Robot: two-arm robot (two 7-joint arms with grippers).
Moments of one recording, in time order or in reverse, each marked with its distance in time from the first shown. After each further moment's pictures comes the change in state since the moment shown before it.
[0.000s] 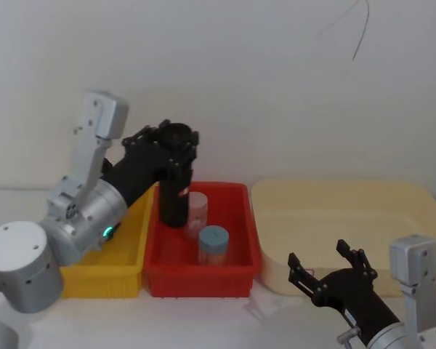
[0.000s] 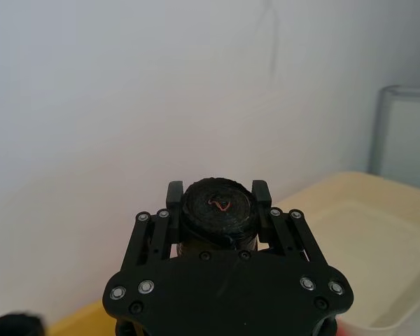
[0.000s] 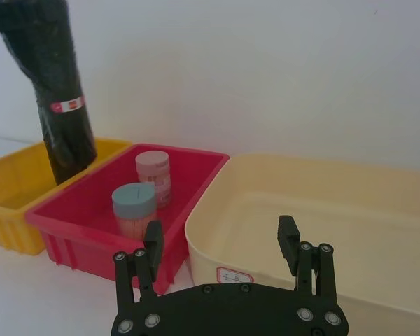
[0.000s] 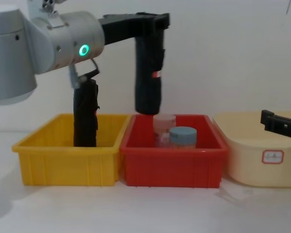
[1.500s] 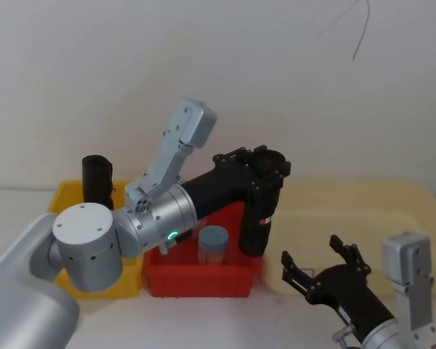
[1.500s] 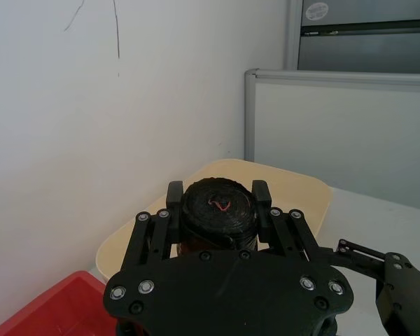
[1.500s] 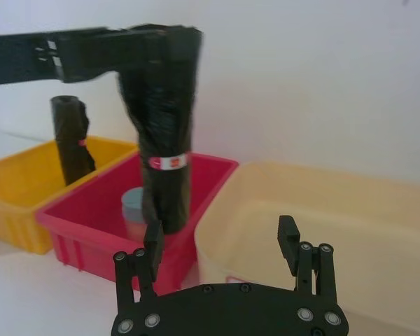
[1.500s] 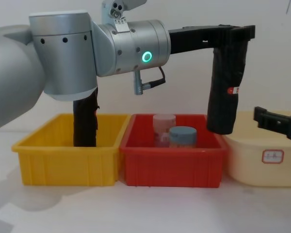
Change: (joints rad) left arm -0.154 -0.087 0.154 0.206 -0.096 0.004 -0.261; right arm 0.014 0.006 -0.014 0.002 -0.023 -0.009 0.017
